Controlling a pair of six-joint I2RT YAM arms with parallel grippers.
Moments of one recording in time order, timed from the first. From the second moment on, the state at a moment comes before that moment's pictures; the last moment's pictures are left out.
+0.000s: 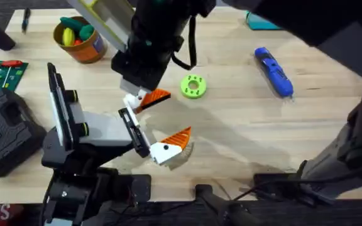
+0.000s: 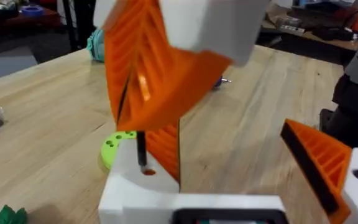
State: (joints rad) left arm -0.12 0.00 0.01 -0.08 0.95 -0.03; right arm 0.99 1.93 2.13 -1.37 -0.21 -0.15
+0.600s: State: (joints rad) left arm -0.12 0.00 0.01 -0.08 0.95 -0.03; right arm 0.99 1.95 2.11 -1.39 -0.21 -0.15
